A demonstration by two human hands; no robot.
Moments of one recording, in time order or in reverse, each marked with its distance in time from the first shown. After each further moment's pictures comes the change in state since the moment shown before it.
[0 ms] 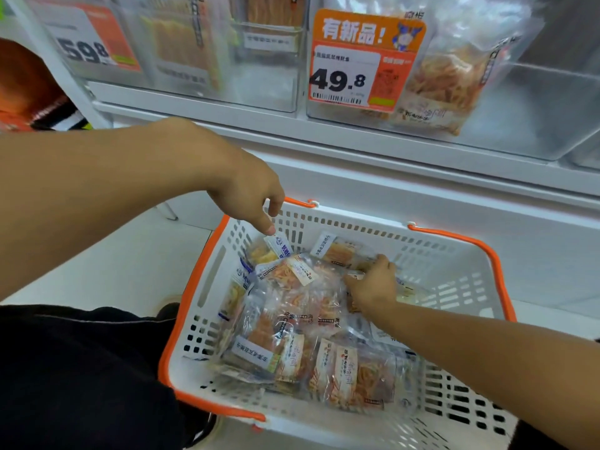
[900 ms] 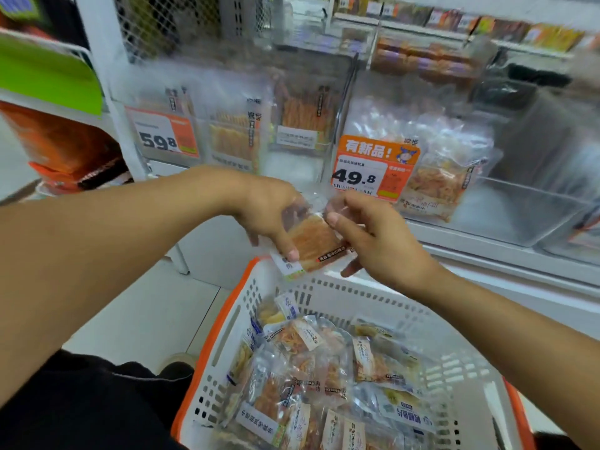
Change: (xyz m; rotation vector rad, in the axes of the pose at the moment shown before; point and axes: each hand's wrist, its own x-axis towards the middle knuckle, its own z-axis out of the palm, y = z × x) left_hand -0.031 -0.041 -0.025 -0.623 0.217 0.058; right_hand -0.071 -0.197 -0.148 0.295 -0.266 -0.830
